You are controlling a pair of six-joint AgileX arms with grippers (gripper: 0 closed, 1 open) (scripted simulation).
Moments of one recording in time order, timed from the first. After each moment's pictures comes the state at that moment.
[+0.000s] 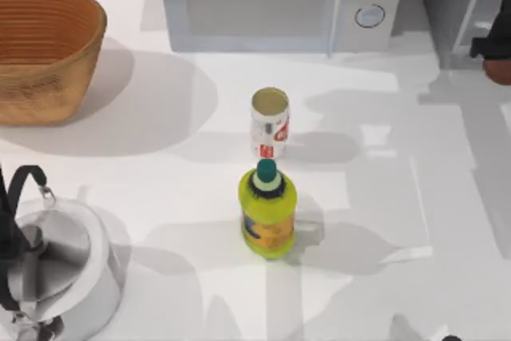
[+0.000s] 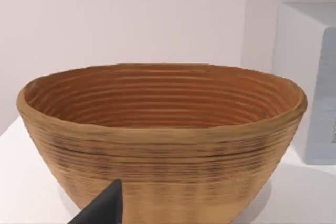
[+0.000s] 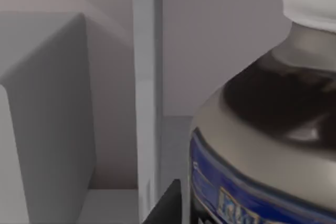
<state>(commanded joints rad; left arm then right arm) 0.00 0.00 0.00 0.00 0.00 0.00 0.05 1.88 0.71 1.17 0.08 0.01</state>
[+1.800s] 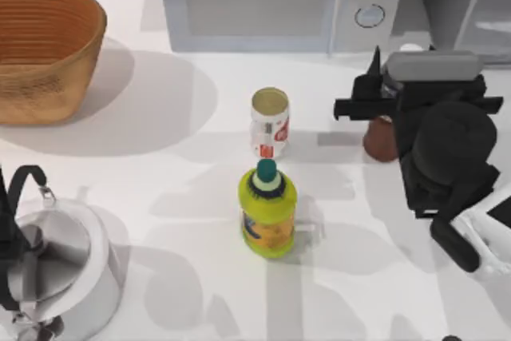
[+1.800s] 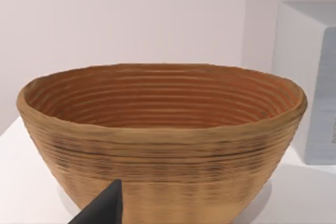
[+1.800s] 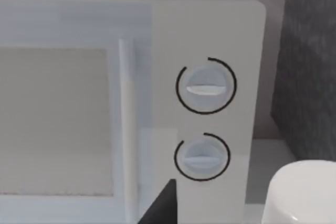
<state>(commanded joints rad) 0.00 0.00 0.00 0.00 0.00 0.00 0.55 1.99 0.65 1.34 0.58 0.00</state>
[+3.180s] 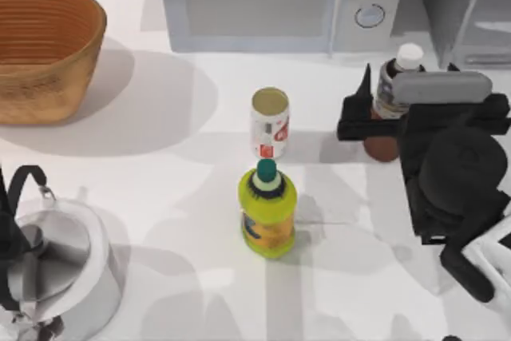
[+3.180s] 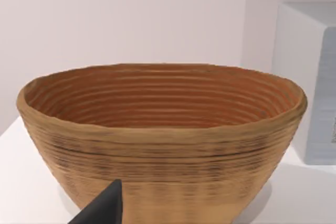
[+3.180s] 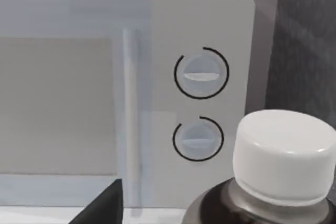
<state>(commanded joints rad) 0.00 0.00 0.00 0.00 0.00 0.00 0.60 1.93 0.55 1.38 0.63 0.00</state>
